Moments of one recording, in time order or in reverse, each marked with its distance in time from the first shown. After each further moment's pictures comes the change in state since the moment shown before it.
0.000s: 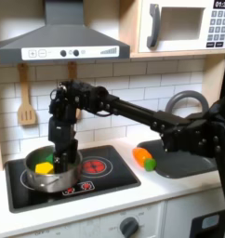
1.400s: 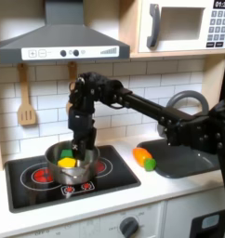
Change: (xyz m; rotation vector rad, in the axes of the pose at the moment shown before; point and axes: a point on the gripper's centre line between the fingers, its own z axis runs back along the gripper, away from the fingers) arm -0.026 -0.053 0.015 -0.077 -0.007 -0.117
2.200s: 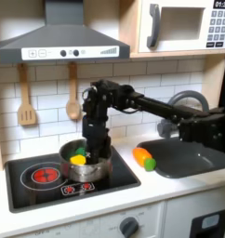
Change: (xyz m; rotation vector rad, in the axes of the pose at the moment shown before) arm -0.035 -0.004 -0.014 0.022 0.048 -0.097
